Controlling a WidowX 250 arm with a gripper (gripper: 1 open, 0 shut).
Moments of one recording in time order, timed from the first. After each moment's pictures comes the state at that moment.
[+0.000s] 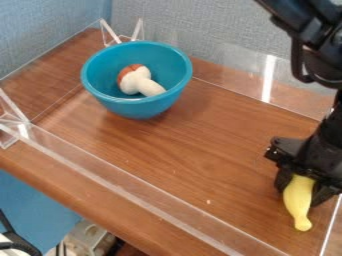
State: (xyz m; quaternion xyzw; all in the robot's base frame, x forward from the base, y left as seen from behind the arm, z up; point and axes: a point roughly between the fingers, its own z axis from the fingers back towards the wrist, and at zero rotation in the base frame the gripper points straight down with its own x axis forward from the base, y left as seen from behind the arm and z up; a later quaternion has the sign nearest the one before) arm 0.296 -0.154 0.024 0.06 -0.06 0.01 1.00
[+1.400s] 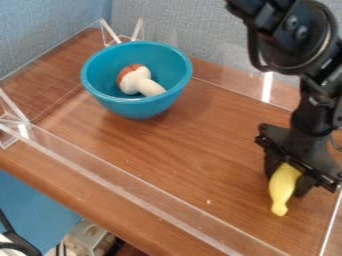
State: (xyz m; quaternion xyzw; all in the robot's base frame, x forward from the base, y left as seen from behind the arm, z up) arm 0.294 -0.121 0.022 0.04 -0.05 -0.12 0.99
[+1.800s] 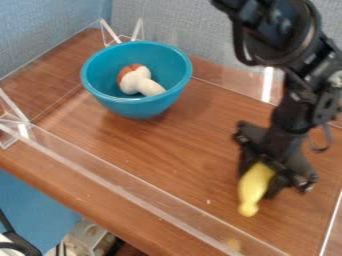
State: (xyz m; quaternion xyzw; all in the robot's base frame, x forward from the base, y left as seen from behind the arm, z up) arm 0.285 -0.094 0.029 0.08 -0.01 -0.10 0.99
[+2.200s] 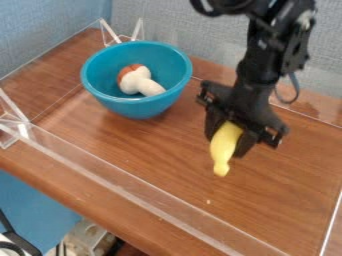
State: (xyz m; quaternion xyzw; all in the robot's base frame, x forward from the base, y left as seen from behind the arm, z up) arm 0.293 -0.059 0.078 0.09 -0.03 -0.03 0.99
